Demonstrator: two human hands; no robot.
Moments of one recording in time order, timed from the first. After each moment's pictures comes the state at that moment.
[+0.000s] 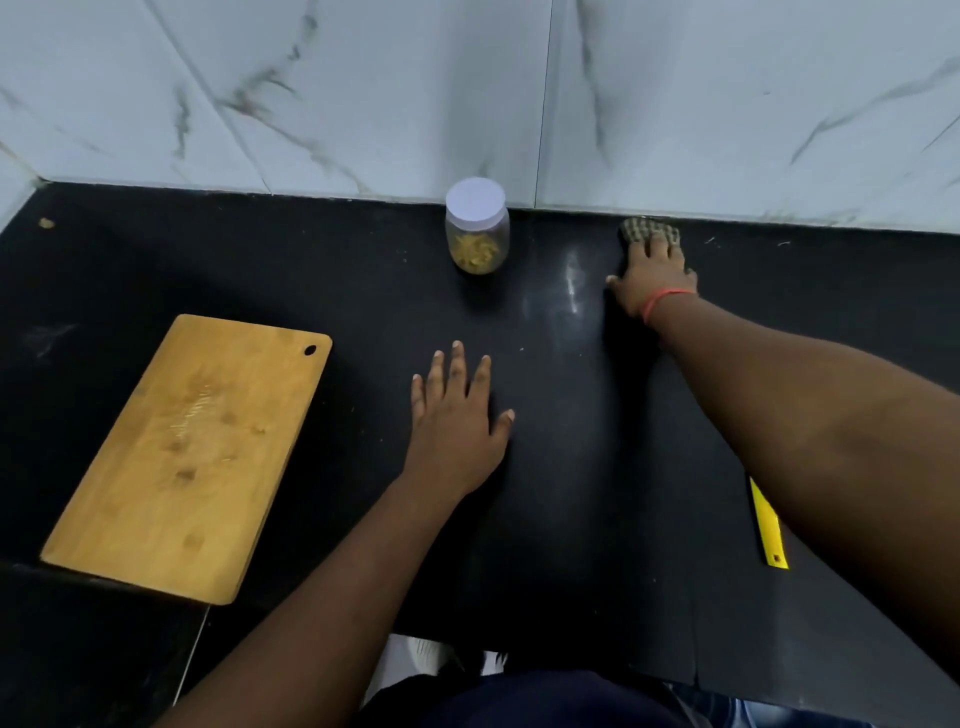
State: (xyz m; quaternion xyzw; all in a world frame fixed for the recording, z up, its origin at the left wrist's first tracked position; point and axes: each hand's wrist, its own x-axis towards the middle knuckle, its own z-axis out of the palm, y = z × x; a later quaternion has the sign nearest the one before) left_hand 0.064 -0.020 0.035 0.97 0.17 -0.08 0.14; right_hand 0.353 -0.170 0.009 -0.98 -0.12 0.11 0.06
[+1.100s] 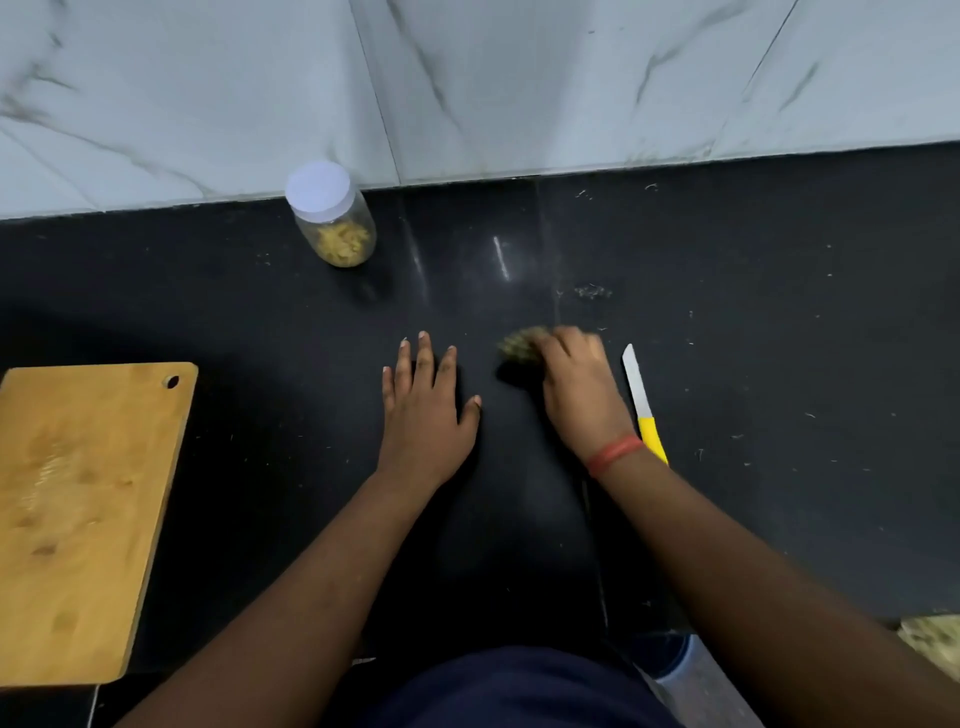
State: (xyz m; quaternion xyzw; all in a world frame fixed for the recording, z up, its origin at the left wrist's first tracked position) left_hand 0.107 -0.096 0.007 0.98 0.11 -0.06 0.16; right_hand 0.185 -0.276 -0.010 -0.94 -0.24 -0.06 0.23
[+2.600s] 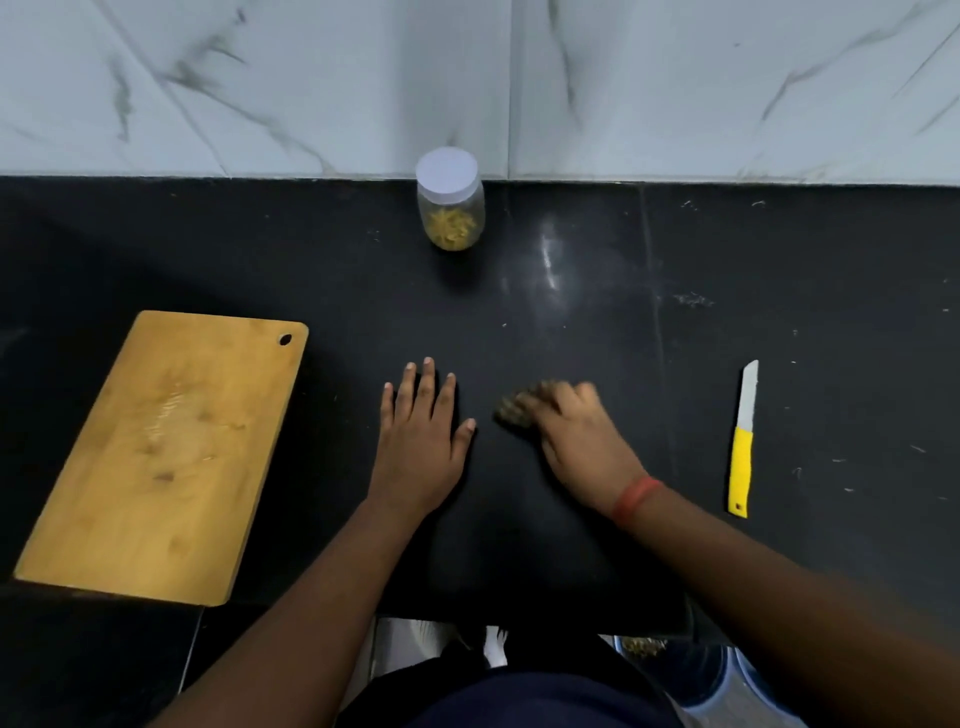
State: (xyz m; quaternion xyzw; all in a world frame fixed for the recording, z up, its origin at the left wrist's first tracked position) left_hand 0.023 0.004 -0.024 0.99 0.12 -0.03 0.09; right_hand 0.111 -0.202 -0.016 -0.90 -0.39 0.02 0.19
